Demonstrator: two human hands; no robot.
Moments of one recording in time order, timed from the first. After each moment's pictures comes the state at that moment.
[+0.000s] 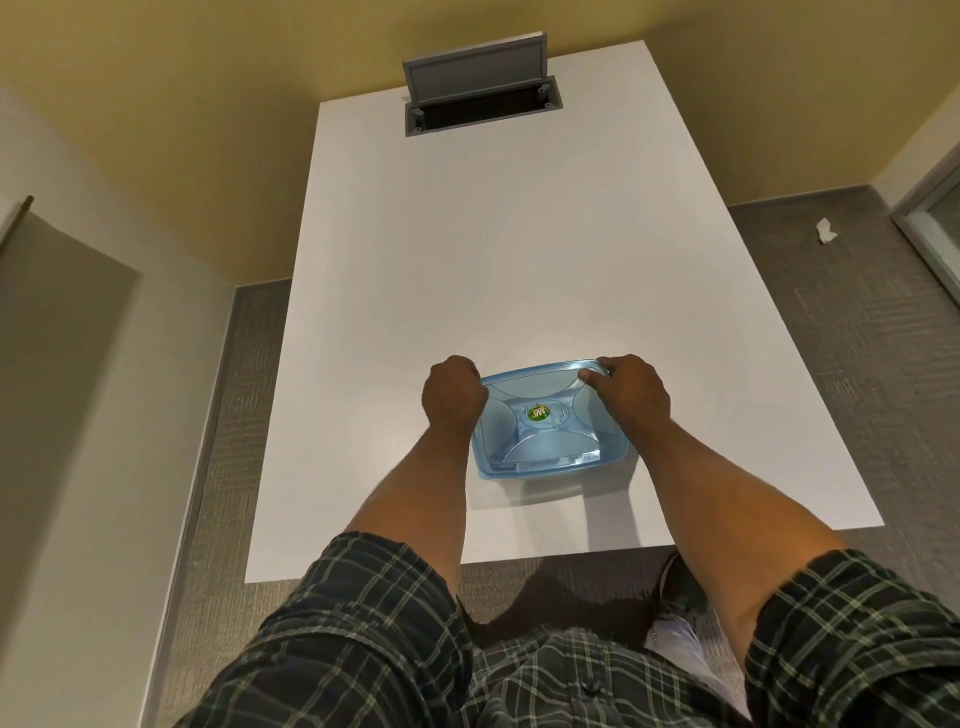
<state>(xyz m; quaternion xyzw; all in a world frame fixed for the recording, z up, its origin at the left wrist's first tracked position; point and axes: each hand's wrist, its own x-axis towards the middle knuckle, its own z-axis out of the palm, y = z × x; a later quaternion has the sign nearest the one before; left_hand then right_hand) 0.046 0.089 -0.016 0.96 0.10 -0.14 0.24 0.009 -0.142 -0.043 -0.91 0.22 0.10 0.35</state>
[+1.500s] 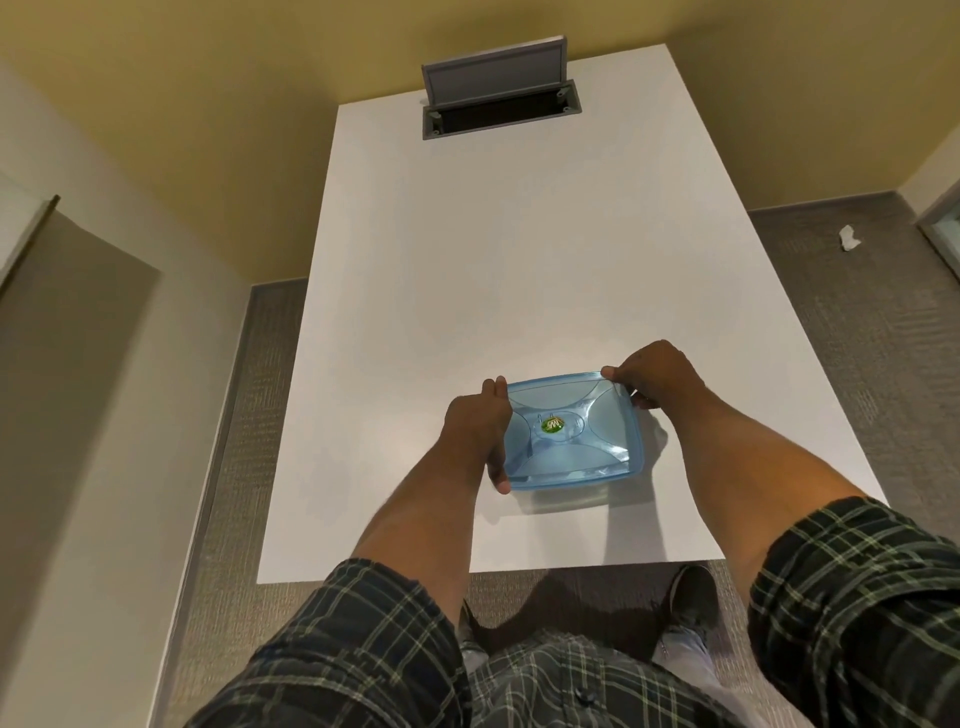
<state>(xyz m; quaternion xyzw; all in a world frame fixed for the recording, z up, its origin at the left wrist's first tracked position) 0.032 0.084 0.002 0.93 -0.16 -0.33 -0.10 0.058 -0.171 -0.044 -0.84 0.28 0.23 0.40</state>
